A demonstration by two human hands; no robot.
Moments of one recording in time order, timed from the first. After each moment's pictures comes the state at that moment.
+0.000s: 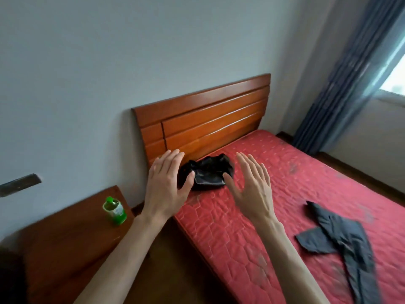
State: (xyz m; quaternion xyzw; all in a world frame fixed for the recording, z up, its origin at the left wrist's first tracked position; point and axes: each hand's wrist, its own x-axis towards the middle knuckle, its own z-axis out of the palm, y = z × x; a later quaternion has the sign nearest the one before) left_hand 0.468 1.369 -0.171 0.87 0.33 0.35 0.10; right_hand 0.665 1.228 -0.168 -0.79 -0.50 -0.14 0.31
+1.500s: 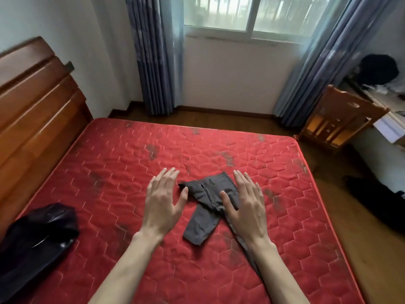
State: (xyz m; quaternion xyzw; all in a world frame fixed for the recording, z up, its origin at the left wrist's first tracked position) left_hand 1.128 1.188 -0.299 0.94 0.00 0.19 0.27; right_hand 1.143 0.946 -0.284 -0.95 -0.10 -0.17 0.25
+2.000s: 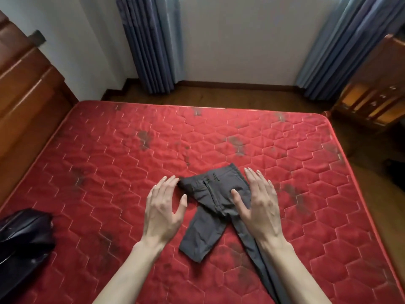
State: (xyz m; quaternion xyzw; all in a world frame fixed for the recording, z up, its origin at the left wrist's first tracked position) left_hand 1.265 1.153 -0.467 0.95 0.05 0.12 0.28; right_hand 1.310 0.892 -0.449 -0.96 -0.10 -0.11 0.25
